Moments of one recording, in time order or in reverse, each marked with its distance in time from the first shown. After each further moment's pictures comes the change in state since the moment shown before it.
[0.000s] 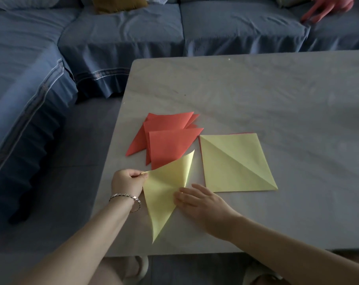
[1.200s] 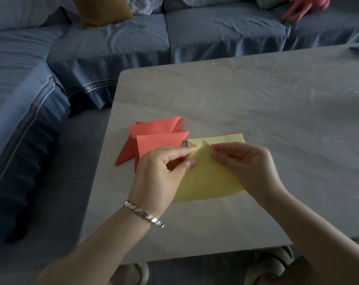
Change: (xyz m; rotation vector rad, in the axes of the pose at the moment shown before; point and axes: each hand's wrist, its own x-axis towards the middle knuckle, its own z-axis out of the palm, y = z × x) left_hand -0.099 0.112 -0.001 -0.055 -0.196 0.797; right_hand -0.033 0.027 -0.122 1.165 0.791 0.753
